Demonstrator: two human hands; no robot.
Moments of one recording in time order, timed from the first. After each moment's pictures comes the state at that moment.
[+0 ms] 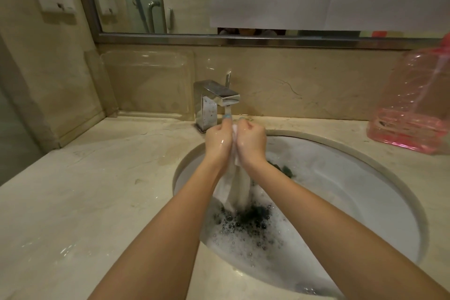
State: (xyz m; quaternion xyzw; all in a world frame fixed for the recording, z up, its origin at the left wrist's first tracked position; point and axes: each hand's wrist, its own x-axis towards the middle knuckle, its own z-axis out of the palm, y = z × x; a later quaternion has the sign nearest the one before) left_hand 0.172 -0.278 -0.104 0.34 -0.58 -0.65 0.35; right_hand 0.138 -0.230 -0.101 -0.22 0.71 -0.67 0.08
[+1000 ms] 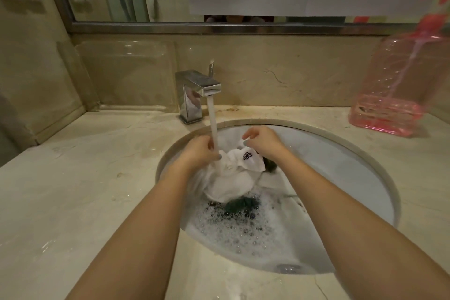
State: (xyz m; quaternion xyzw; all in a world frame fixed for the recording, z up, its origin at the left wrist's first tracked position) left_hand 0.193 -0.299 -0.137 0.31 -0.89 -0.32 0.08; right_hand 0.046 -0.186 -0.139 -0.37 0.85 -0.36 0.13
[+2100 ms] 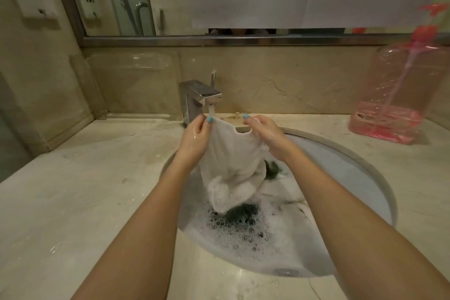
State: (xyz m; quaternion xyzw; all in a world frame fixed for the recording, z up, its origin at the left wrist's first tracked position) left_hand 0.195 -0.300 -0.112 0.22 -0.80 -0.40 0.39; right_hand 0.053 -0.181 -0.100 -0.34 0.73 -0.55 0.20
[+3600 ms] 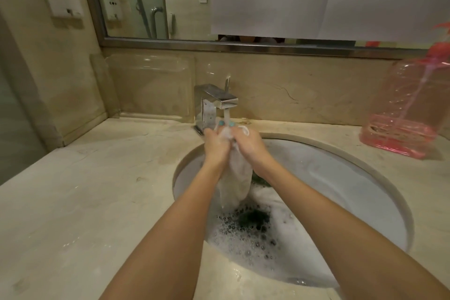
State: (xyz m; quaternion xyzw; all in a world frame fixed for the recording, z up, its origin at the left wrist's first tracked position) left_hand 0.173 -0.277 -0.115 0.35 -0.60 -0.63 0.35; right_hand 0.118 -0.220 -0.107 -0.32 0.72 -0.58 0.19
